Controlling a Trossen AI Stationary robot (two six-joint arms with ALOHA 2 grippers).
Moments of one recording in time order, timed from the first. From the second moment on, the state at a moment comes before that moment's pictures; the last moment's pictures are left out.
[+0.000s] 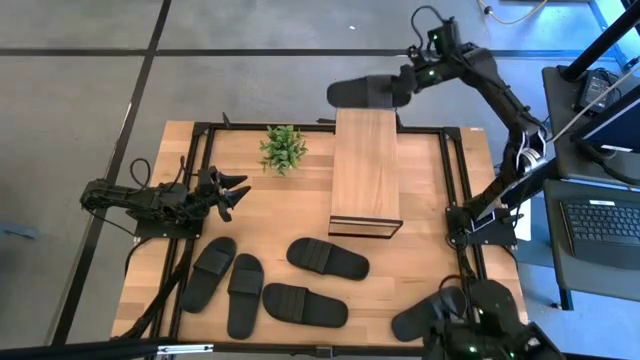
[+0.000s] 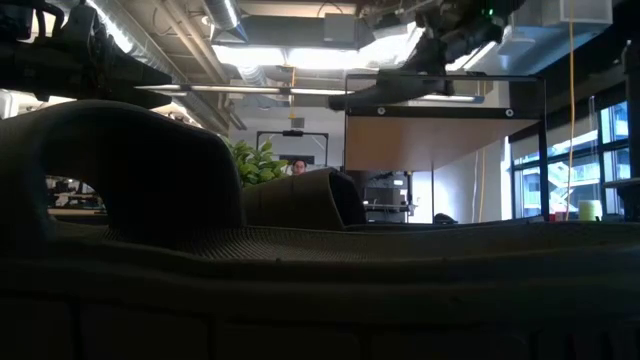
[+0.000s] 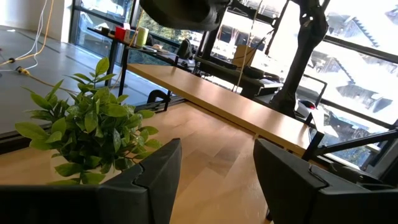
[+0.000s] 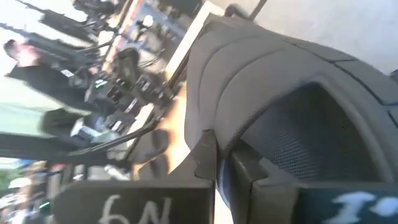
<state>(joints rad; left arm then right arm) -0.14 0.01 0.03 0.01 -0.59 -0.33 -1.07 1.64 1.72 -0.93 -0.94 0.26</state>
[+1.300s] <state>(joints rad) -0.14 0.01 0.03 0.01 -0.59 -0.33 -1.16 1.56 1.07 -0.28 -1.00 0.45</state>
